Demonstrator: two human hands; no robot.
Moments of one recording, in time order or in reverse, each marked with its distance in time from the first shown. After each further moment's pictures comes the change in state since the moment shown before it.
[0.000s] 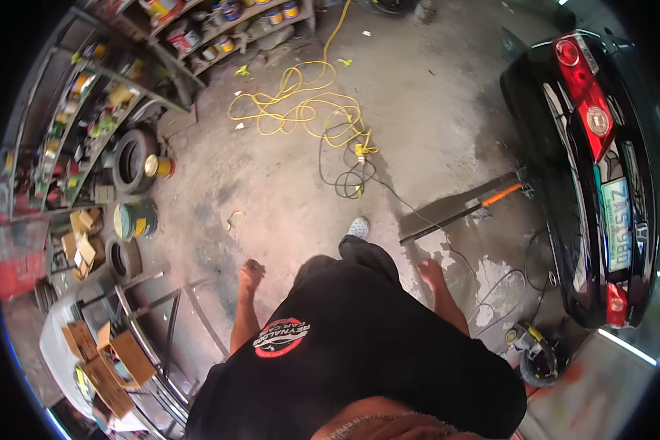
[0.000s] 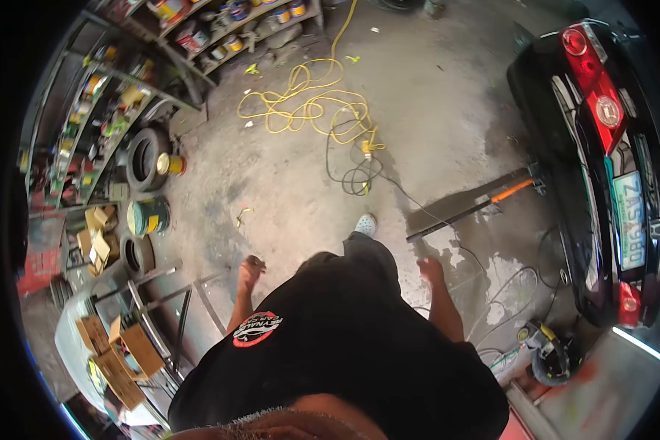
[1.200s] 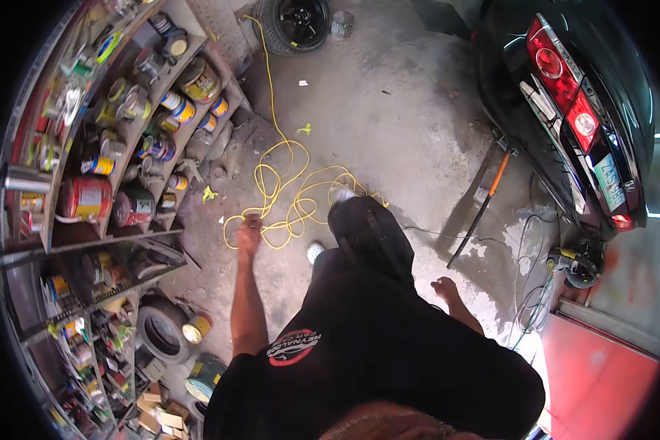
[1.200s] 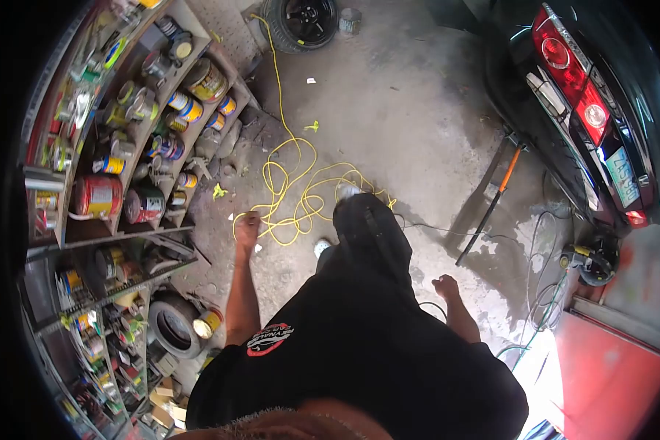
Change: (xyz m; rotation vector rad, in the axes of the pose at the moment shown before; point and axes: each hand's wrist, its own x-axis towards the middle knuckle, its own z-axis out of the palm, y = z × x) left_hand 0.640 0.508 -0.147 0.309 -0.200 0.717; right_hand 0.121 -0.395 -0.004 0.209 0.107 0.548
